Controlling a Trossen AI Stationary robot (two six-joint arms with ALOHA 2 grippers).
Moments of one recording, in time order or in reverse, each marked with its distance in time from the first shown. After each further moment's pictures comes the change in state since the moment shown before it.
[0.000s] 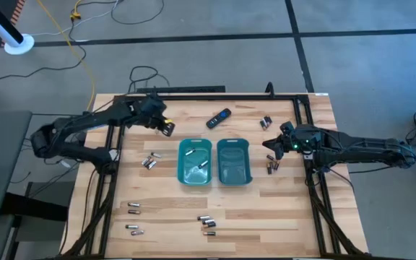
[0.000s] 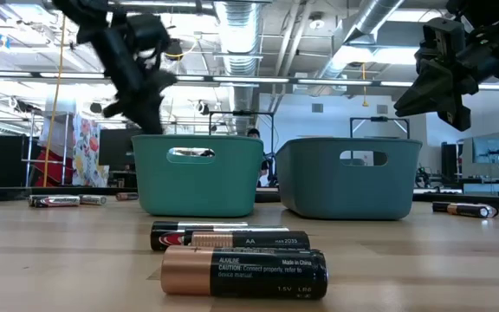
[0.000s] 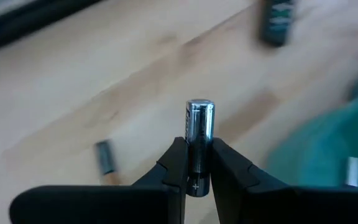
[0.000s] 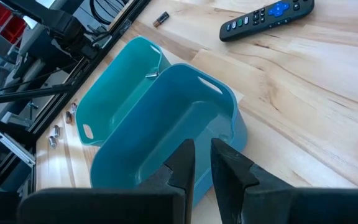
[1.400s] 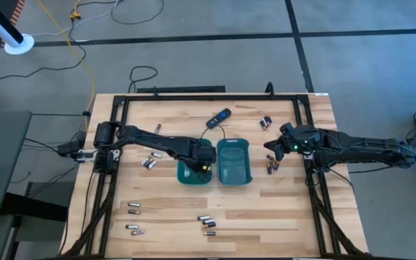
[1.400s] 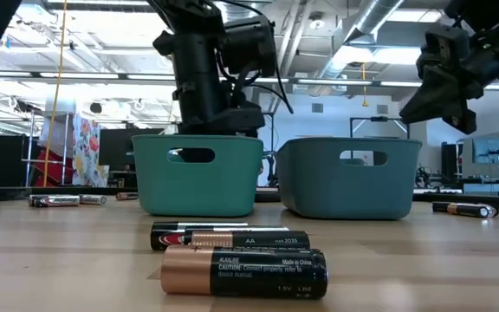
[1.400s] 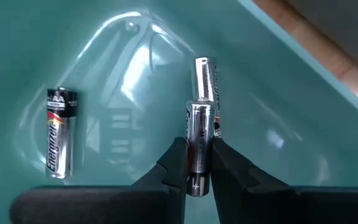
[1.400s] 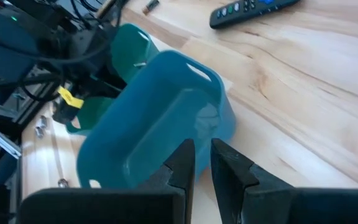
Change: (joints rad) left arm -0.522 0.735 0.463 -0.114 -0.026 -0.238; right arm 0.001 0.000 0.000 -0.063 0.000 -0.011
